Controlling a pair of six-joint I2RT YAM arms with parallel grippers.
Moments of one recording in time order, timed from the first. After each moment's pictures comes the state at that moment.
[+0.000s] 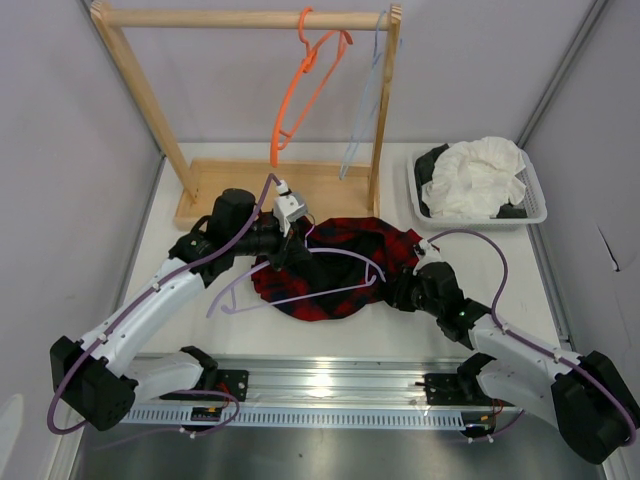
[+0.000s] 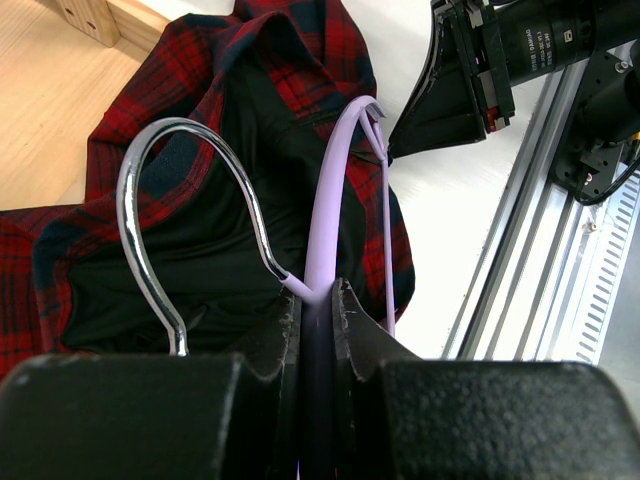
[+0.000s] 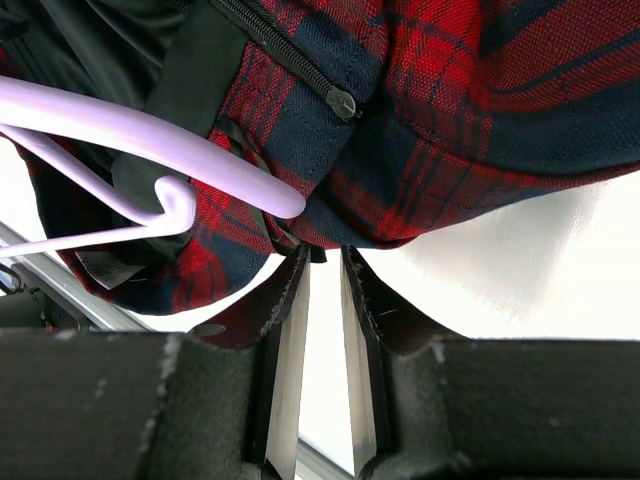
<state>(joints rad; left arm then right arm) -0.54 1.12 1.01 -0.45 0.58 0.14 0.59 0.98 0.31 0.09 -0.09 0.72</state>
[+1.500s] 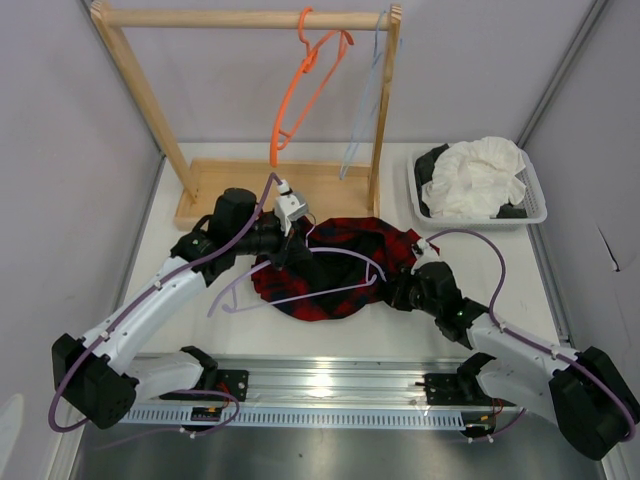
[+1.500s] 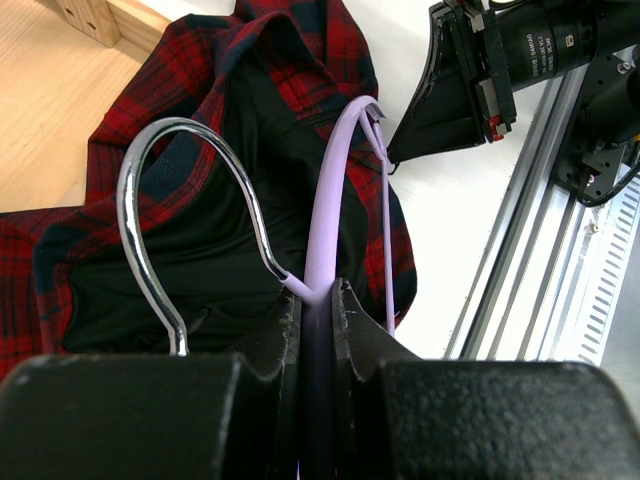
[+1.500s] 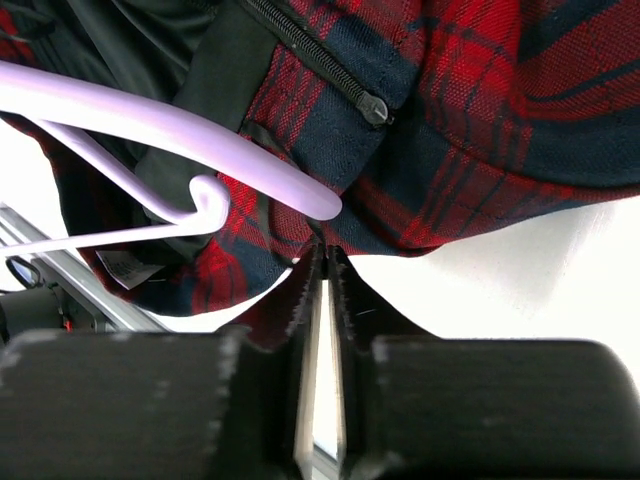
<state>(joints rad) -0.54 1.13 1.01 -0.44 0.58 0.14 0.61 1.00 0.31 0.14 -0.10 0.74</state>
